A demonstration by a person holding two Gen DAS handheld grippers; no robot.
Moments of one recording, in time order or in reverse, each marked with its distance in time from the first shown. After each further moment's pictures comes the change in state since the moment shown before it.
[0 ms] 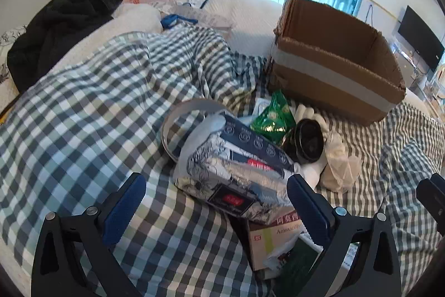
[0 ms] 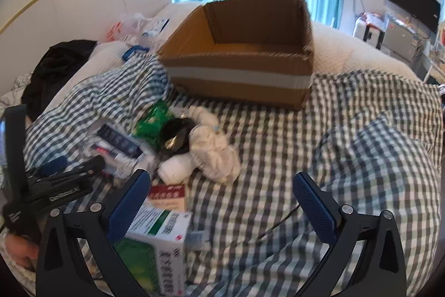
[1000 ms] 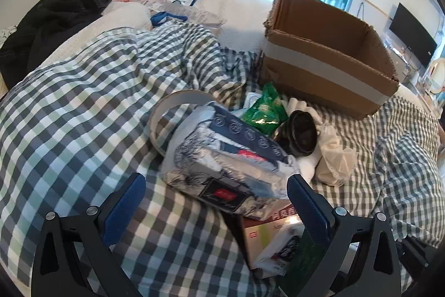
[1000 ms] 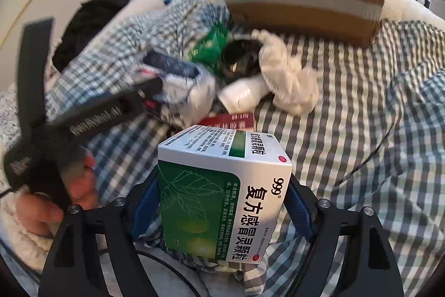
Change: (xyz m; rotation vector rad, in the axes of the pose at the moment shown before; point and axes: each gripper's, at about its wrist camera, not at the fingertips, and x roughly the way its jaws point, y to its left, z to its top) left arm 0.007 -0.004 -0.006 0.022 -0.008 -0.051; right arm 0.034 0.039 -0.052 0.003 0.214 0.219
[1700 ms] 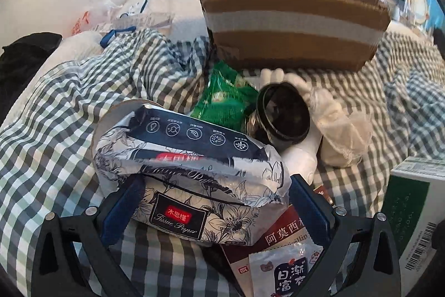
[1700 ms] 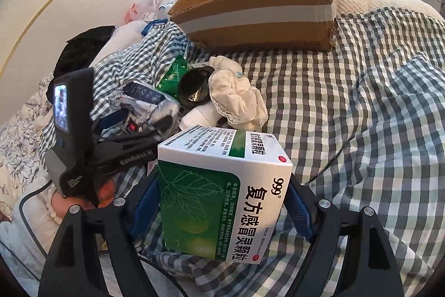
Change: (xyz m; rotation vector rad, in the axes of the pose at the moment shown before) left arm 0.053 -0.049 0.000 0.287 0.008 0.025; right arm -0.021 -0.053 0.002 0.106 -0.077 -0.010
